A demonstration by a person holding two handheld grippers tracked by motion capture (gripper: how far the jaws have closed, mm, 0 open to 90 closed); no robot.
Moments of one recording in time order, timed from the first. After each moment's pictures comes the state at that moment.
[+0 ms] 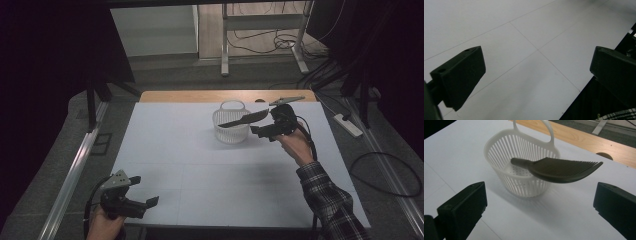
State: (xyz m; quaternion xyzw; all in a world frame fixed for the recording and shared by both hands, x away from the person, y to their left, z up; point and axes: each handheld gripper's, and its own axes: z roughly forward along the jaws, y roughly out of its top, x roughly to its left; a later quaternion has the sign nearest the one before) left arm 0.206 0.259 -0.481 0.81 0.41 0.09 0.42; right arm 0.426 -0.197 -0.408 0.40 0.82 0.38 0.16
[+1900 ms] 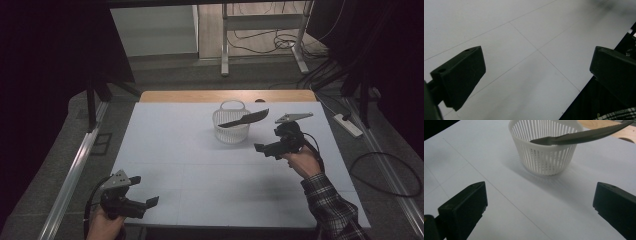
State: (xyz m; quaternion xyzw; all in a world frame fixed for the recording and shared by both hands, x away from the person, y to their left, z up) left arm 0.206 0.259 -0.481 0.81 0.41 0.09 0.42; right arm 0.381 -0.213 -0.421 0.38 0.83 0.39 0.12
